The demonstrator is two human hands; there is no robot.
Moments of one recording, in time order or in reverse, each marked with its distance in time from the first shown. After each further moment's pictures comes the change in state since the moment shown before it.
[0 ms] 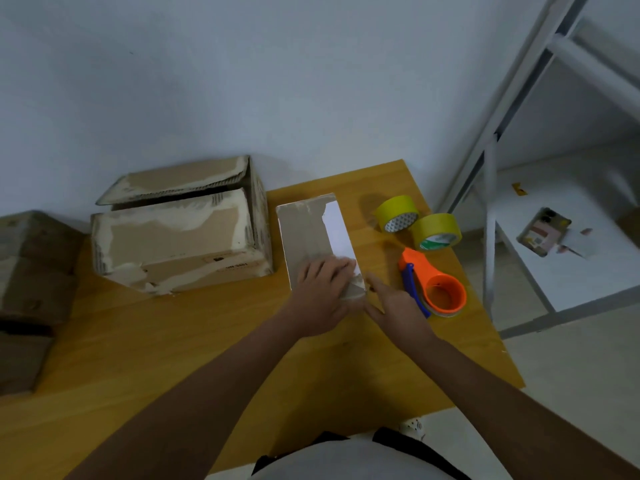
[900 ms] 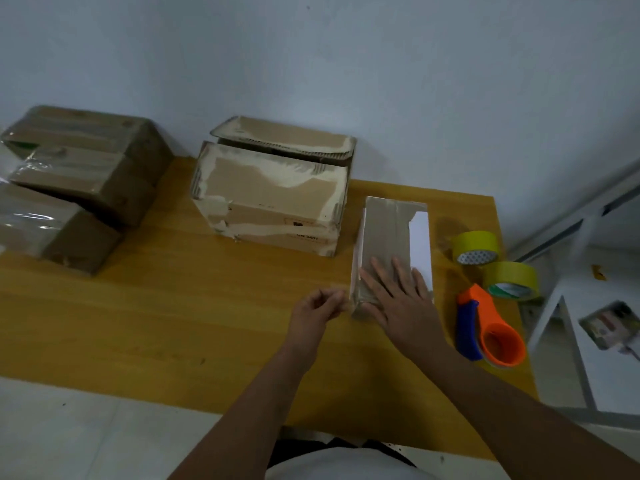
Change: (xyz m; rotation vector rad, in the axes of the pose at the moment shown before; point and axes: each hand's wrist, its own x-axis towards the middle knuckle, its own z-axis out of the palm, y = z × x) left_hand -0.101 -0.002 0.020 -1.658 0.662 -0.932; right_hand 0.037 -0.050 0.041 -0.670 -0.063 -0.459
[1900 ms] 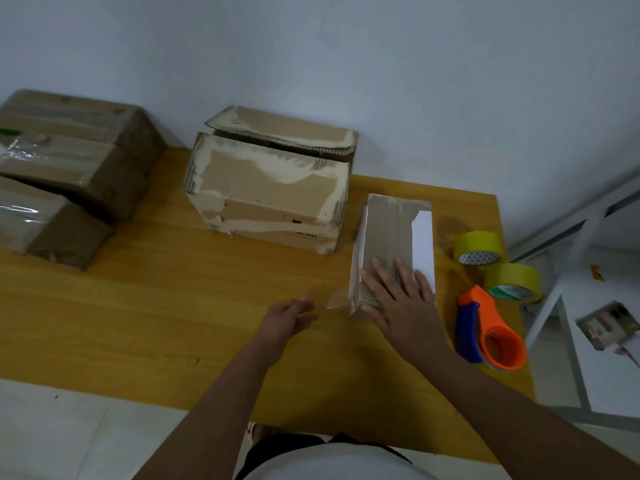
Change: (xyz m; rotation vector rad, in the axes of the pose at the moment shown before) left_hand 0.040 -0.029 -0.067 0.077 0.038 -0.304; right_hand 0.001 0.000 -0.001 -0.015 -0.018 0.015
